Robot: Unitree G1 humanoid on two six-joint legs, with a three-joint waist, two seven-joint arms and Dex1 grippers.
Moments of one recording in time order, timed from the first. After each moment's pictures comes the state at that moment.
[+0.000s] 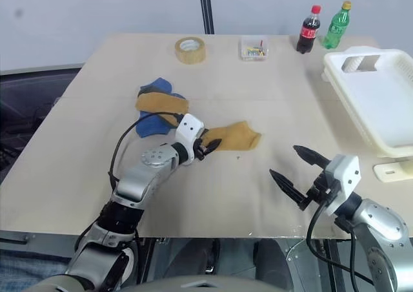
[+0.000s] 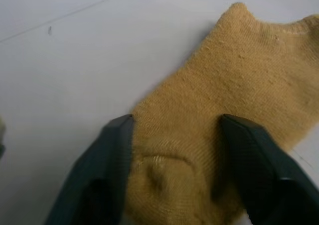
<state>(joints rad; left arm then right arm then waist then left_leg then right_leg) -0.42 0.32 -0.23 -0.10 -0.14 0.65 -0.39 0.29 -0.53 -0.23 -0.59 0.58 0.24 0.73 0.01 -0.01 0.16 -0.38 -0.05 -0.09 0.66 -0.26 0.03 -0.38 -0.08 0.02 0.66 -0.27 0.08</state>
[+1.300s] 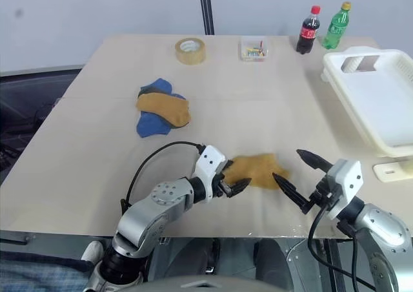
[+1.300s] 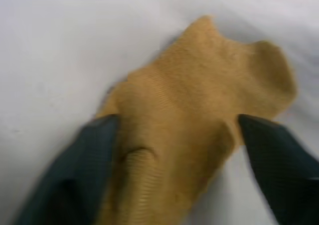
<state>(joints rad) -0.15 0.21 -0.37 -0.52 -0.22 0.91 -0.38 0.33 -0.53 -0.24 -0.59 0.56 0.22 0.73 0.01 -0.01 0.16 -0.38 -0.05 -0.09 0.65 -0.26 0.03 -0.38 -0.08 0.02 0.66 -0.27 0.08</state>
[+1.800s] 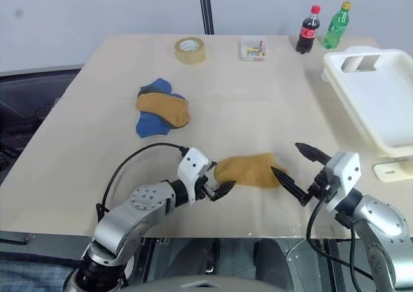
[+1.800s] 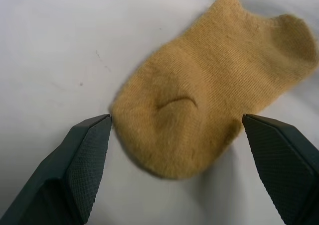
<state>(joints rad) -0.09 0.34 -0.29 -0.62 -0.26 0.95 -0.40 0.26 -0.54 -0.23 -0.57 0.56 0.23 0.74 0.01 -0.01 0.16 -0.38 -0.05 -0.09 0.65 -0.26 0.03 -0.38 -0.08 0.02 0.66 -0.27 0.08</state>
